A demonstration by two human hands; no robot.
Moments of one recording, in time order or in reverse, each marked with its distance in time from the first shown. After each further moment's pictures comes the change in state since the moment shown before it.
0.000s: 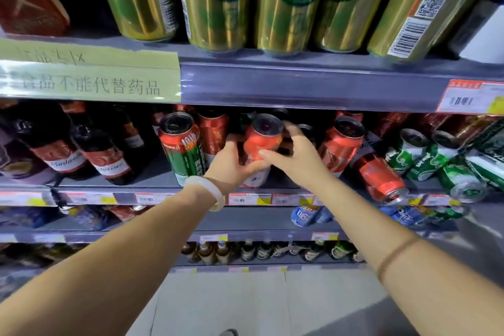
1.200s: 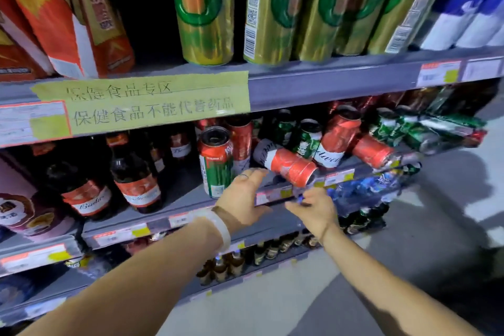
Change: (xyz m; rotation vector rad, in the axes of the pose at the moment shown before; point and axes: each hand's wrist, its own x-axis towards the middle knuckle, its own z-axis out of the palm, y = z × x) left_hand -0.044 -0.050 -0.060 0.357 -0.401 0.479; right_hand -0.094 0.022 0.099 -0.060 0.483 0.526
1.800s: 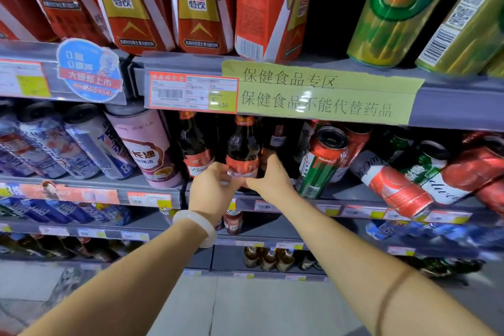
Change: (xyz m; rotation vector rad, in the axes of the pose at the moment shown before) left_hand -0.119 -0.114 -0.076 -0.291 0.637 -0.732; right_hand -0.049 -0.165 0.181 -0.178 -0.513 -0.355
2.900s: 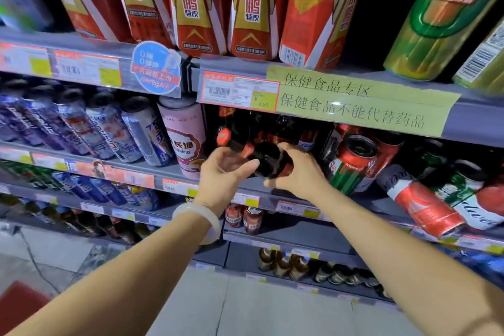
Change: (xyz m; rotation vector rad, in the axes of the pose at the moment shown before) left_hand -0.024 0.017 -0.046 -0.739 0.057 -0.090; right_hand -0.003 -0.015 -0.027 -0.270 -0.072 -0.279
